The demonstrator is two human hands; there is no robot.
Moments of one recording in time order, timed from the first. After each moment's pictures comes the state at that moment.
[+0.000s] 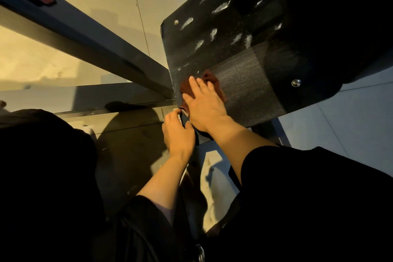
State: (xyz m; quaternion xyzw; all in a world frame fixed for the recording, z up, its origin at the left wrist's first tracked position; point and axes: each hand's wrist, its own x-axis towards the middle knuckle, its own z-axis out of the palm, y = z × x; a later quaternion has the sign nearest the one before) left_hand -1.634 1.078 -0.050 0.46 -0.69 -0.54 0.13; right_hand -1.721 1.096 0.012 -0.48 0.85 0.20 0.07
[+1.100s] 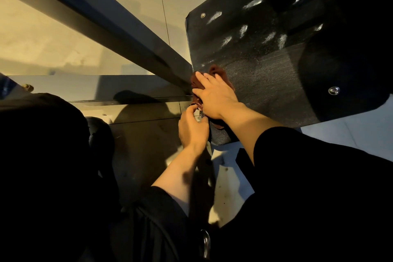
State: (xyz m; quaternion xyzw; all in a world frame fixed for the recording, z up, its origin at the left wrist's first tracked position) left_hand -1.632 1.058 -0.051 0.48 -0.63 -0.60 0.12; right_hand -1.732 1.058 -0.003 -0.53 0.82 0.20 0.11
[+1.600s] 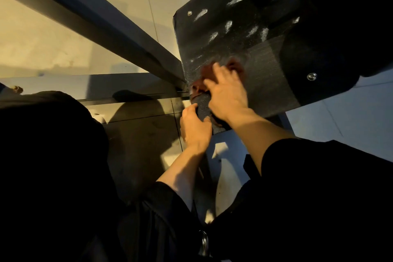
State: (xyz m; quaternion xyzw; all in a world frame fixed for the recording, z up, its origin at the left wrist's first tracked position) left_hand -1.628 1.084 -0.042 0.44 -0.68 -0.58 0.10; right_hand -1.719 1.102 0.030 -0.42 0.89 0.17 0.05
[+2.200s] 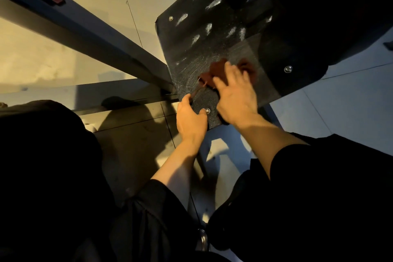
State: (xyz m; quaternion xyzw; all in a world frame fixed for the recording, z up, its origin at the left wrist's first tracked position) left_hand -1.631 1.083 -0.014 0.40 -0.68 -0.60 0.13; right_hand -1.711 1.143 0.054 -0.35 0.92 0.18 0.01
